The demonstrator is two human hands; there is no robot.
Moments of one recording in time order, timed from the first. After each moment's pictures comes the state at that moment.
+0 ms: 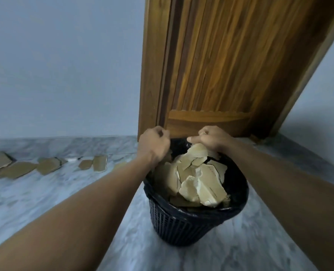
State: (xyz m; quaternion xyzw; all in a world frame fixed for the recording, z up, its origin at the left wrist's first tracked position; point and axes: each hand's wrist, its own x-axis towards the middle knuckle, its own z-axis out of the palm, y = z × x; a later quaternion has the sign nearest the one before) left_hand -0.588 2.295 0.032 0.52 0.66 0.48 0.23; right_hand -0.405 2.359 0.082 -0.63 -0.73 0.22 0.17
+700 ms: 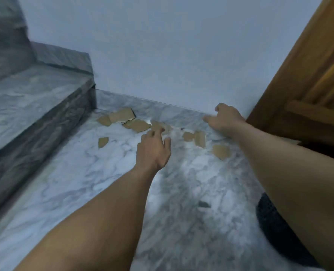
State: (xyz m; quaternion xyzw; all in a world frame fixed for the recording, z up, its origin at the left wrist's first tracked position) left_hand -0.900 2.137 -0.103 0.41 0.84 0.35 0.05; right_hand -0.770 2.315 0.001 -0.51 -0.85 0.14 0.07
